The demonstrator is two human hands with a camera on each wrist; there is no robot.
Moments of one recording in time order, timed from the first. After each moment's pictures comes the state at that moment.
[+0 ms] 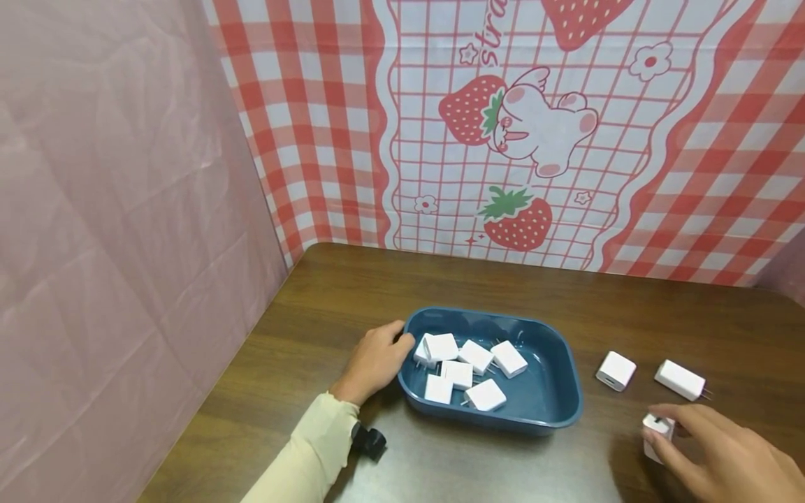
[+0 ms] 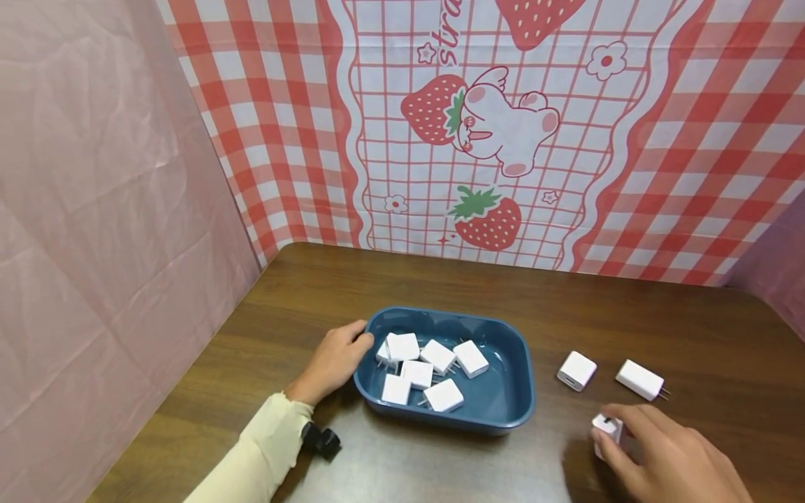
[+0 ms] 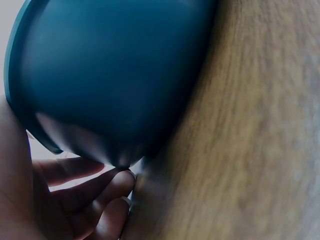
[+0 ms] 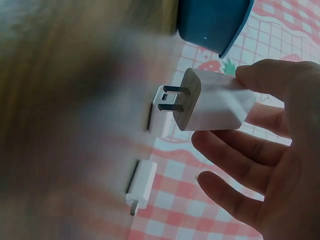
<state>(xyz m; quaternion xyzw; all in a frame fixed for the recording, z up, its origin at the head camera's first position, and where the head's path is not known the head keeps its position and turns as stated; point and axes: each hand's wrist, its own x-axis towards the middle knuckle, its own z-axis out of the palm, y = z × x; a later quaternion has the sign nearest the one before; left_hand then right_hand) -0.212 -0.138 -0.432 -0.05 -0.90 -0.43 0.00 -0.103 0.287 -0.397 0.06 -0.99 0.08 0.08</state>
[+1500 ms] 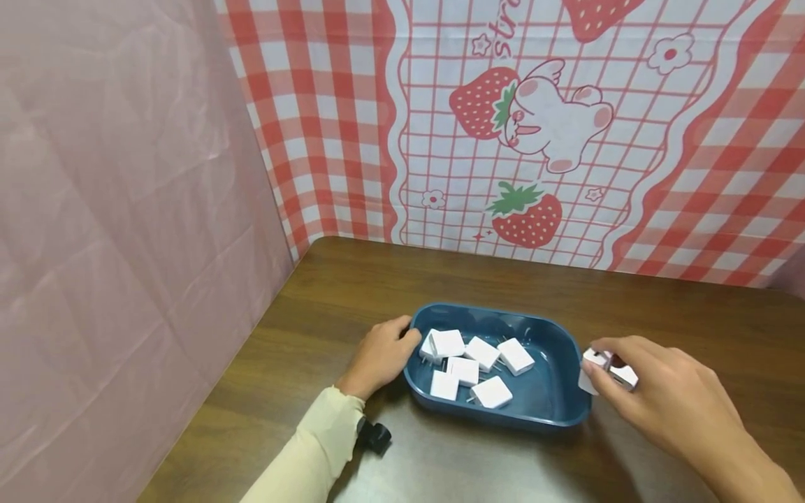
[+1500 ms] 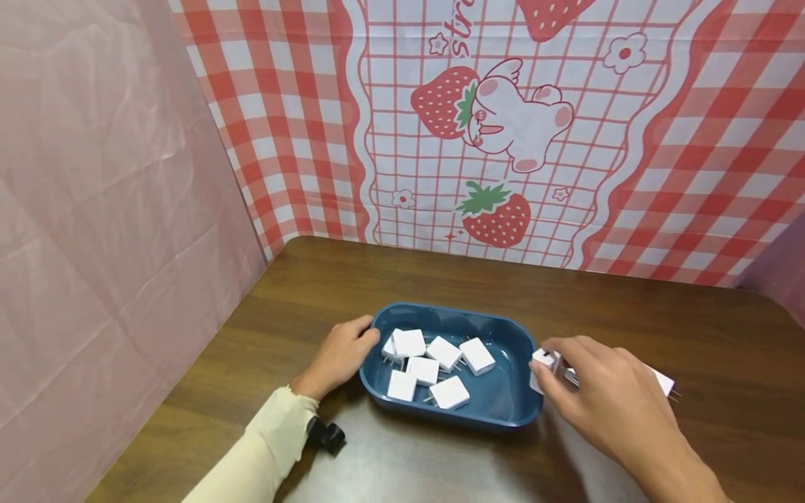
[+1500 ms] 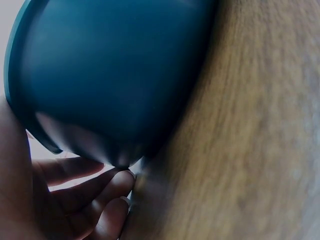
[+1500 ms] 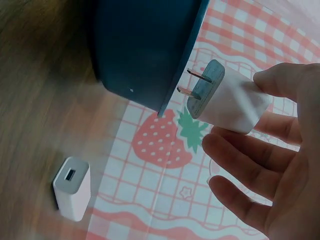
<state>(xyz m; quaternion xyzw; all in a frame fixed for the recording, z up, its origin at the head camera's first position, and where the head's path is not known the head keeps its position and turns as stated) -0.213 -0.141 -0.433 -0.06 -0.90 -0.42 0.01 -0.143 0.209 -0.345 0.19 -0.95 0.10 0.23</state>
